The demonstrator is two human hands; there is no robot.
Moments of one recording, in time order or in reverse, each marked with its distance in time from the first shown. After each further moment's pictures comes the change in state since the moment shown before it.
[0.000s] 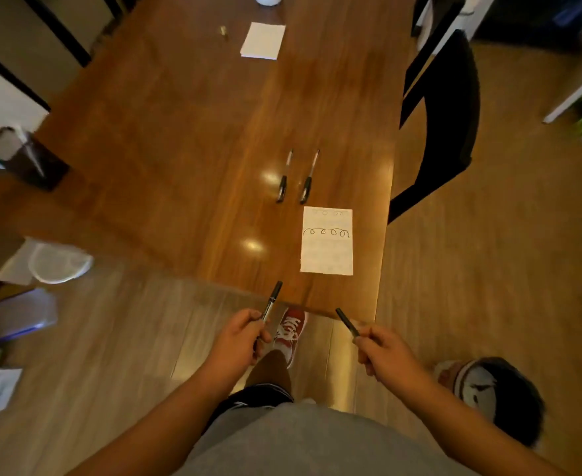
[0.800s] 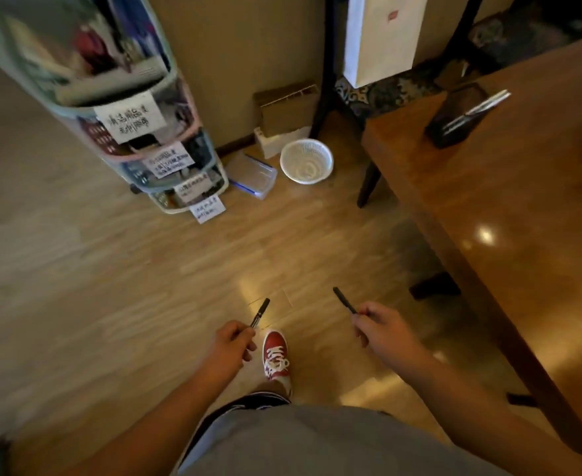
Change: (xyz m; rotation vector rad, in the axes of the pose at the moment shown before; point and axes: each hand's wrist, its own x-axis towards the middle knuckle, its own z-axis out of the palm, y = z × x) left_hand -0.179 -0.277 -0.338 -0.457 0.703 -0.271; right_hand -0.054 -0.170 0.444 -0.575 -0.625 -0.284
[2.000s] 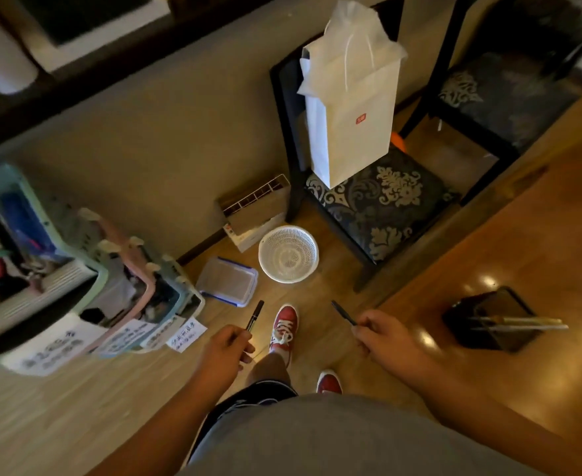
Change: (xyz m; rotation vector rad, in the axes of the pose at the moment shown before) left_hand 0.334 0.378 -0.040 0.131 -0.067 0.079; right_hand 0.334 -0.260 -0.153 0.060 0.088 -0.004
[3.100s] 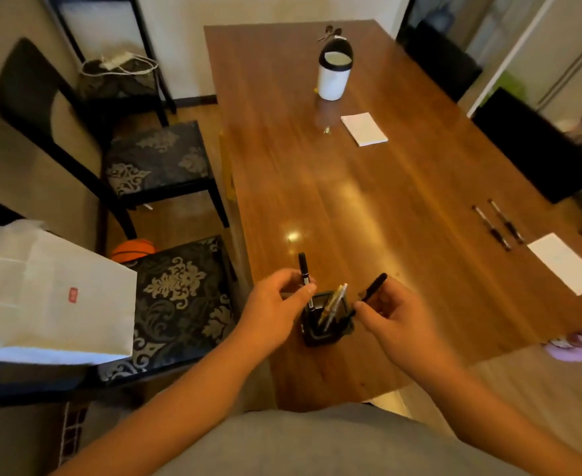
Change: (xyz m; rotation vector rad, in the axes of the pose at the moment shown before) left_hand -0.007 0.301 0.258 0.456 -1.145 1.019; right_hand -0.113 -0.017 -0.106 0.428 1.290 0.057
